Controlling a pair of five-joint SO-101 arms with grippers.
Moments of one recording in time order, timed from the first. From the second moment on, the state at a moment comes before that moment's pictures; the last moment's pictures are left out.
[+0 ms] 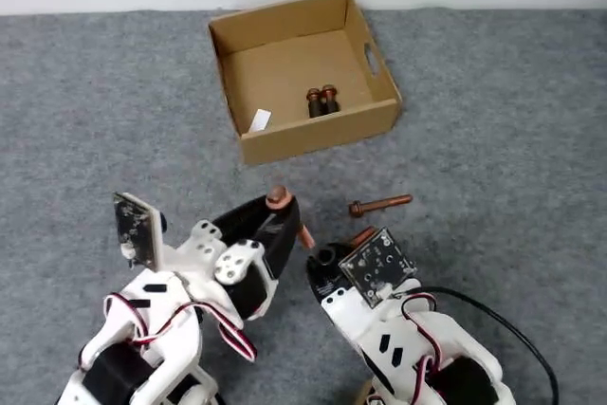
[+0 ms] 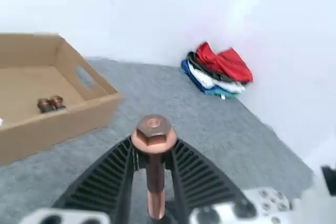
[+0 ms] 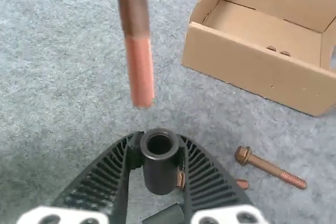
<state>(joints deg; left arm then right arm) 36.1 -88.8 62.7 50.2 35.1 -38.6 -103.2 70.9 70.4 6.3</state>
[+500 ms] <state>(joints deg) 38.7 -89.5 70.9 45.1 34.8 -38.6 -103.1 71.0 70.4 6.7</state>
